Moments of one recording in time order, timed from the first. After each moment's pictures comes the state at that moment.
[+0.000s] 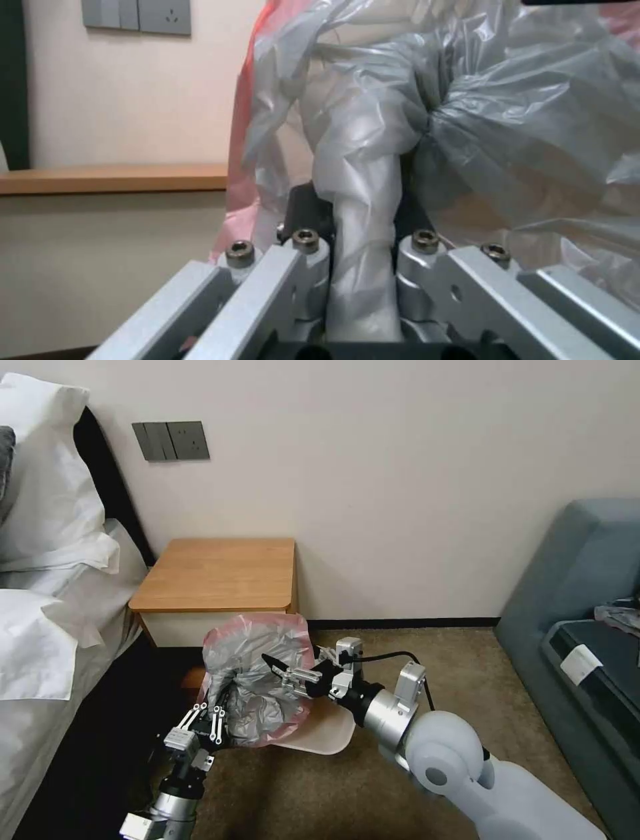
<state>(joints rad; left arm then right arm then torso) 1.68 -1.52 -0.68 -1.99 -0.27 -0.55 0.45 -0.94 0.97 -0.15 2.21 0.97 -0.29 0.10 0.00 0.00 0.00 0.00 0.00</state>
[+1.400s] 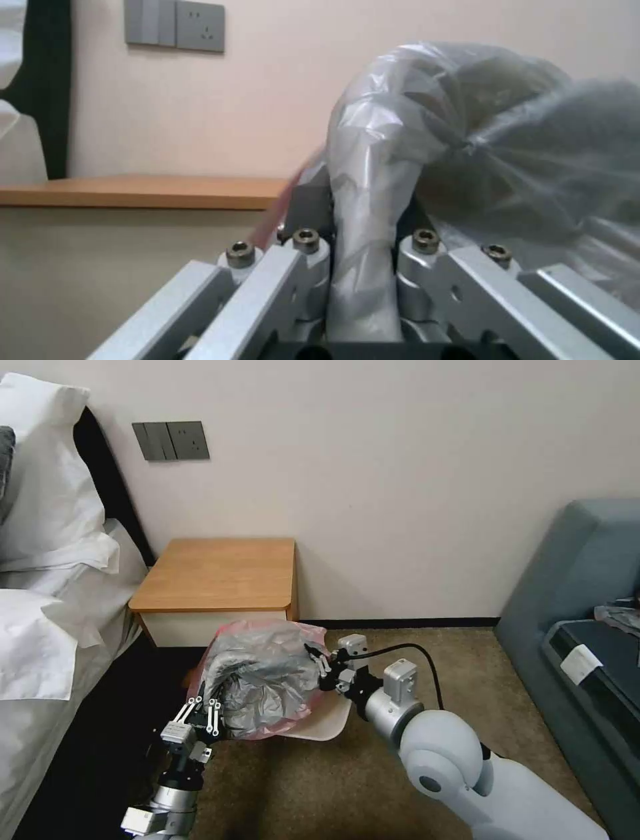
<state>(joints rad) 1.66 -1.54 -0.68 -2.01 -0.31 -0.55 0.40 -0.95 0.95 -0.13 2.26 0.76 -0.49 0.37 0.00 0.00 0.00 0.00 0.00</state>
